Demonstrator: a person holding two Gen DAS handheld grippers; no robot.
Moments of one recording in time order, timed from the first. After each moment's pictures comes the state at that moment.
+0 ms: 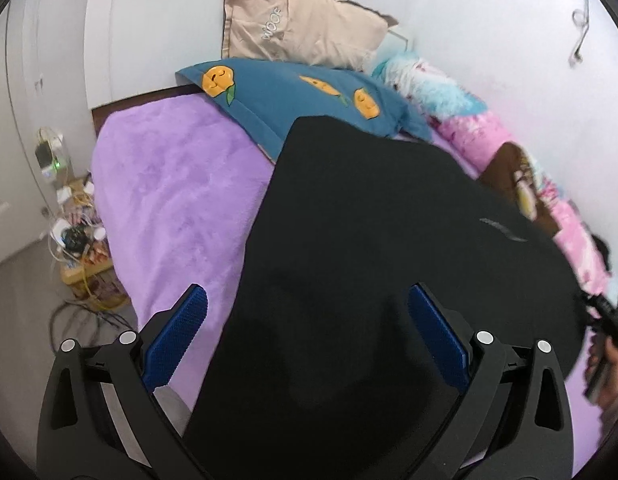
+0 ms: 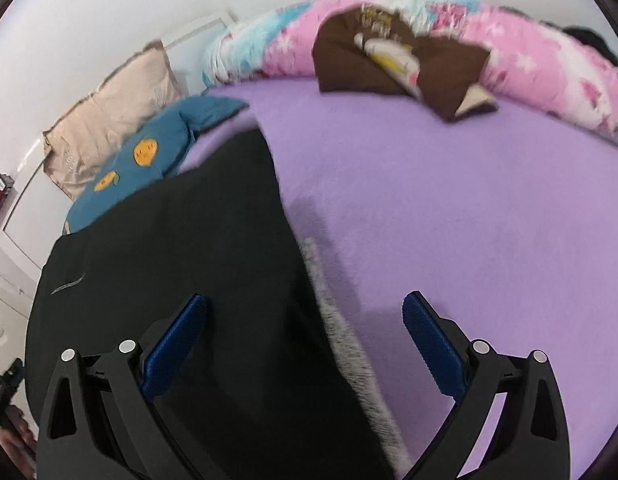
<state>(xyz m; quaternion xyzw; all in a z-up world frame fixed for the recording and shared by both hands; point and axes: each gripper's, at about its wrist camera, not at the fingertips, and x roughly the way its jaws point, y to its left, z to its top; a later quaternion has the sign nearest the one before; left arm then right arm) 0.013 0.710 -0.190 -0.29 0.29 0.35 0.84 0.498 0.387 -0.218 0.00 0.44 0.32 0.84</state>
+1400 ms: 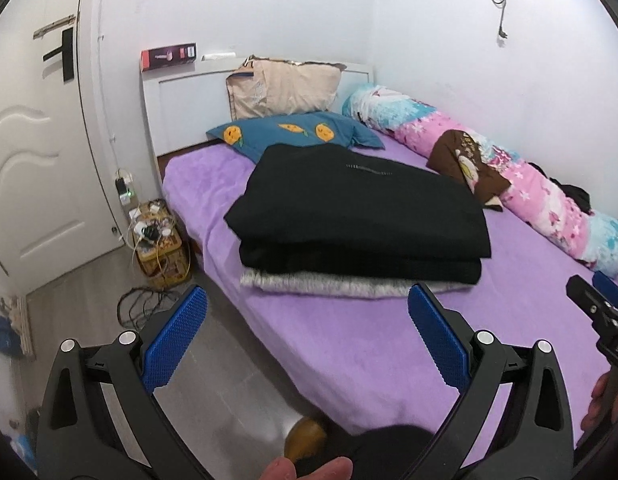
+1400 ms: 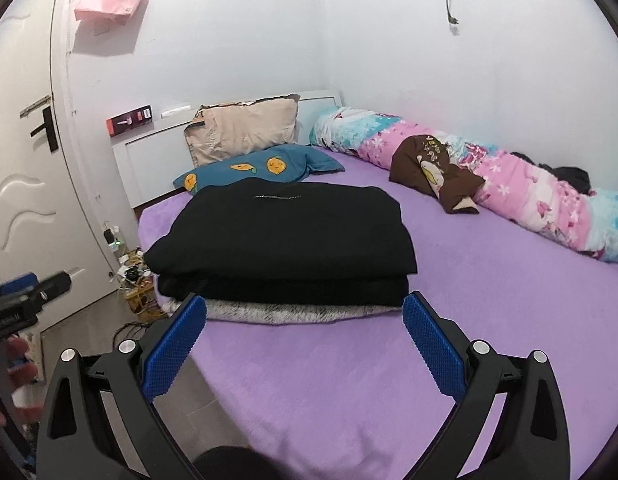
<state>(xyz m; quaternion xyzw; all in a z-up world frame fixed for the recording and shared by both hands) -0.135 0.337 -0.060 -0.17 0.27 0.40 0.86 0.076 0.206 -0.052 -0.09 0.28 0.41 0.86</state>
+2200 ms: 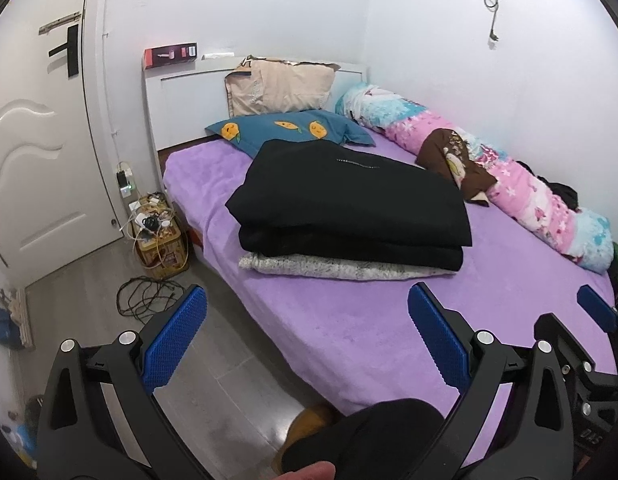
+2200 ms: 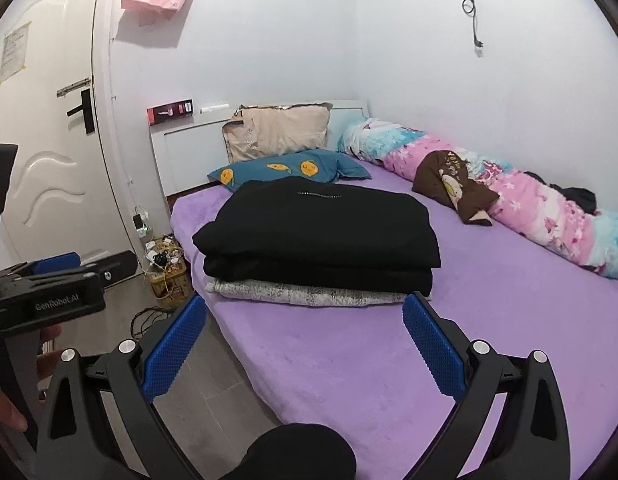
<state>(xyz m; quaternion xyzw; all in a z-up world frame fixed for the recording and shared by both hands) -0.167 0.296 -0.043 -0.18 0.27 0.39 0.86 -0.018 0.195 -0.033 -0.11 0.25 0.45 0.85</state>
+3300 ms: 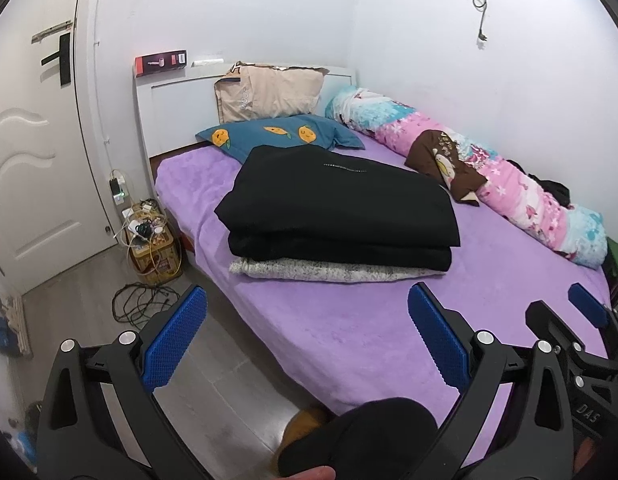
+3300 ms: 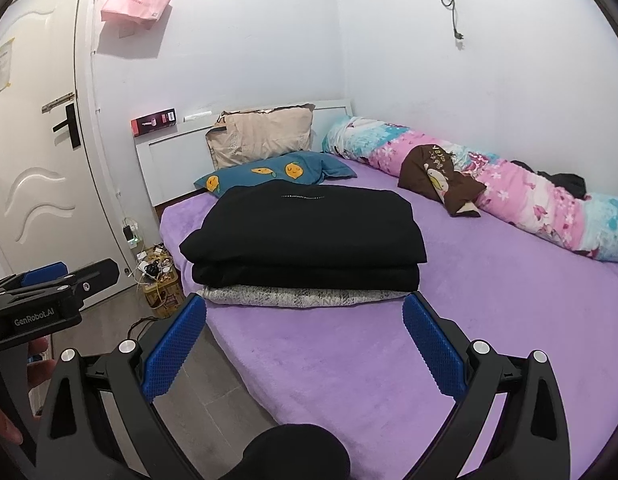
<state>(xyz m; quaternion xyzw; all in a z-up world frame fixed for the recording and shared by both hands) -0.160 0.284 -0.036 -0.17 0.27 0.38 0.87 -0.003 0.182 -0.034 -0.09 0.26 0.43 0.86</state>
